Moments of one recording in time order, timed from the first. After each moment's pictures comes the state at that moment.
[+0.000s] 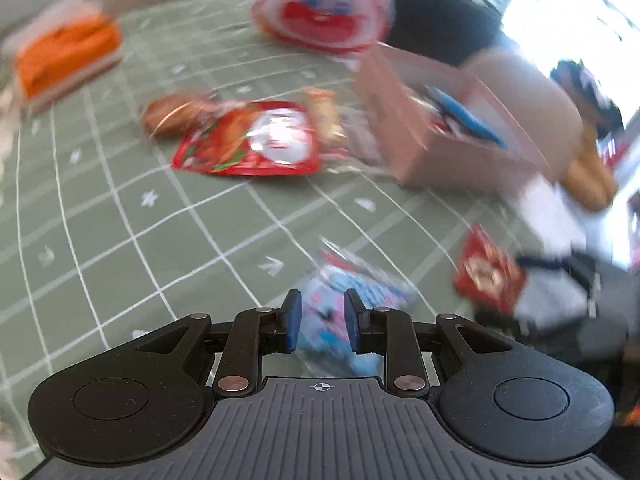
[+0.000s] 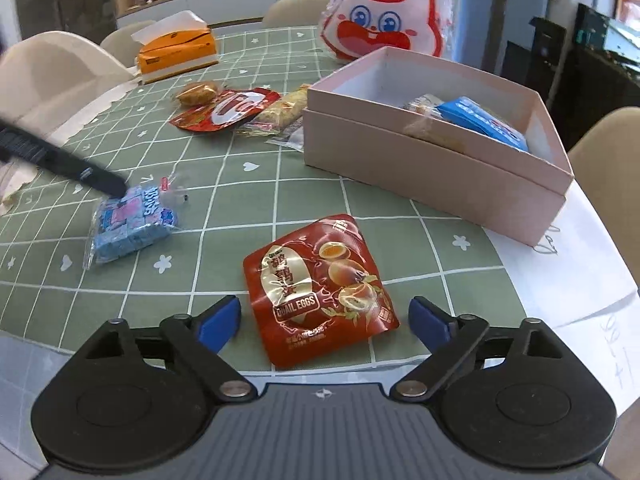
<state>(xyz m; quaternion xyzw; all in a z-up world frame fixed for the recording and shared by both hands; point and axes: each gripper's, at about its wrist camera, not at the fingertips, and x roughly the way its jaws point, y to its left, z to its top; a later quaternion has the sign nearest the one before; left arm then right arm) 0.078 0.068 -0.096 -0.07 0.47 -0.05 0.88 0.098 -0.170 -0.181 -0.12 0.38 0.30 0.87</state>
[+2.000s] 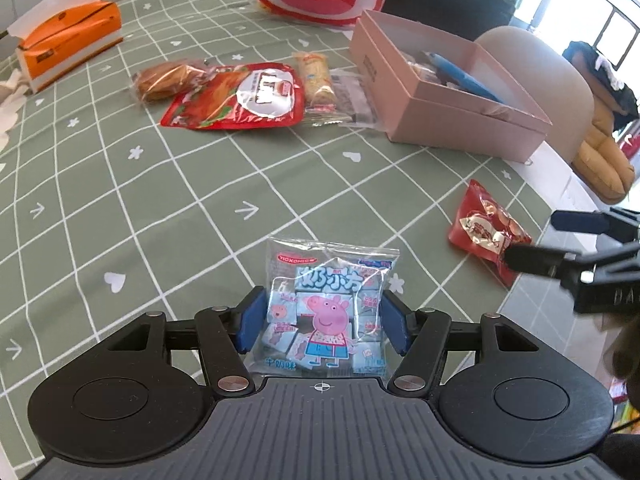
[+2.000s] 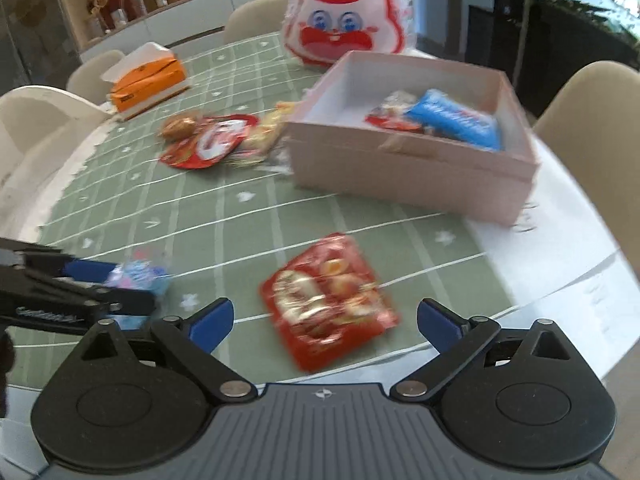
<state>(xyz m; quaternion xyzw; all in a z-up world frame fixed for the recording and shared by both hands) 0.065 0.046 -0.125 -0.09 0.48 -0.01 0.87 0.101 -0.175 -0.146 -0.06 0.42 0.26 0.87</state>
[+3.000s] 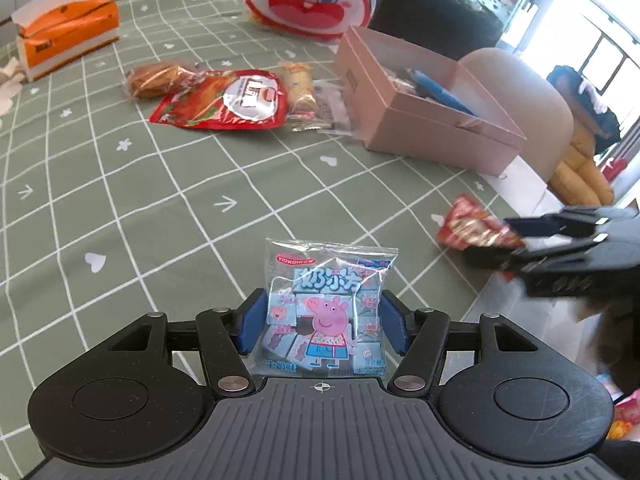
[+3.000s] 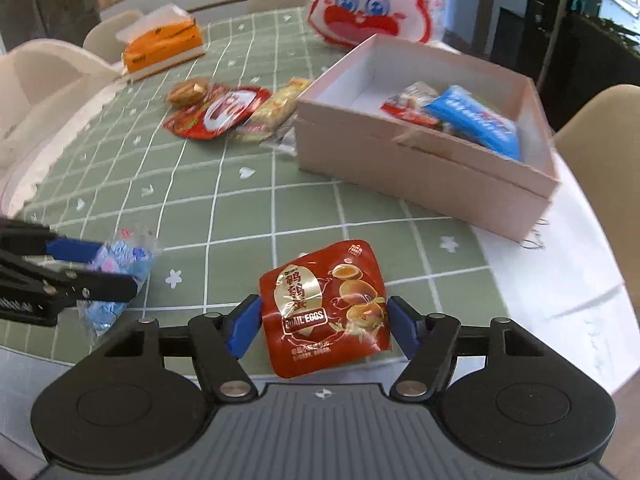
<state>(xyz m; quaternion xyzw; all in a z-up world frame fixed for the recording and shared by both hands) 0.048 0.041 -0.122 -0.12 0.46 -0.03 0.88 0.109 -0.174 -0.147 -0.11 0.43 0.29 0.85</state>
